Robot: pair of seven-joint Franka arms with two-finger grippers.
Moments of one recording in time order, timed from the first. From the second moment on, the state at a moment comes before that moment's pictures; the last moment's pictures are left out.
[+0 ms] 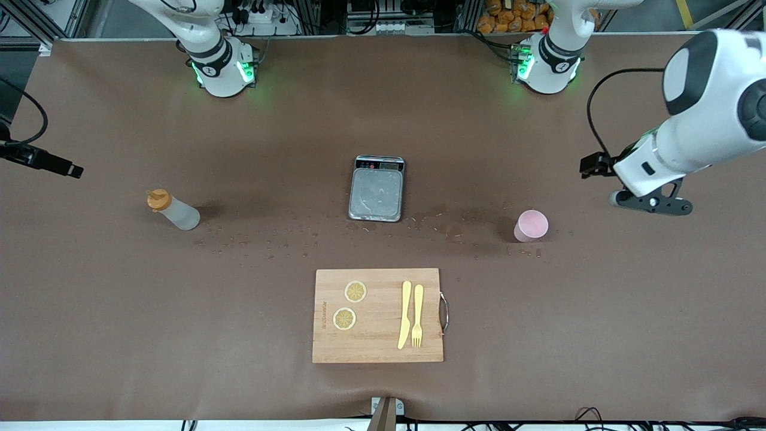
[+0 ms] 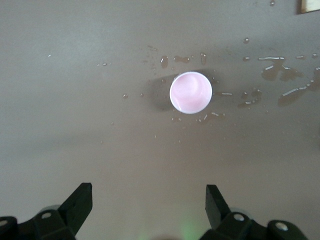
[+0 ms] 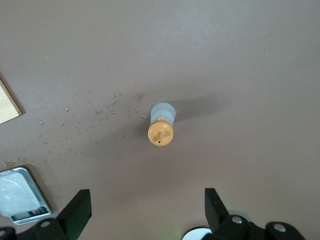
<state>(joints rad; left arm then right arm) -0.07 0.08 -0.08 -1.85 -0.01 1.74 0.04 -0.24 0.07 0.05 -1.58 0.10 1.47 0.22</state>
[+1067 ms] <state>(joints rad) -0.09 0.29 -0.11 -1.98 -0.01 2.18 0.04 -0.41 0.21 0.05 -1.62 0.26 1.40 0.75</state>
